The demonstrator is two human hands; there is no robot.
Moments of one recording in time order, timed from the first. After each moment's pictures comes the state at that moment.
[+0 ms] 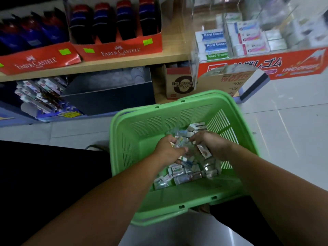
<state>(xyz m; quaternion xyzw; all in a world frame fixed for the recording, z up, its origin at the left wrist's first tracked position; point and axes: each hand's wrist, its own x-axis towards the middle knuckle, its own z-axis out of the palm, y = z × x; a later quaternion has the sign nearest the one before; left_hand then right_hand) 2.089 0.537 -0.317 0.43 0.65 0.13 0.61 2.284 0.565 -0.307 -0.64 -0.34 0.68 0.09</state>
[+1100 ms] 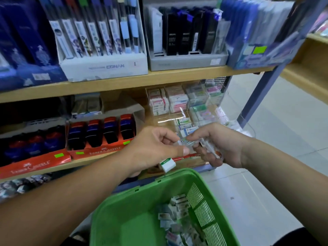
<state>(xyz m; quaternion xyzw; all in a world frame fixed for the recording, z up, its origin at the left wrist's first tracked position) 2.115 0.664 -0.037 0.62 0.50 0.25 0.55 2.324 0.651 -0.016 -0.59 -0.41 0.66 0.20</state>
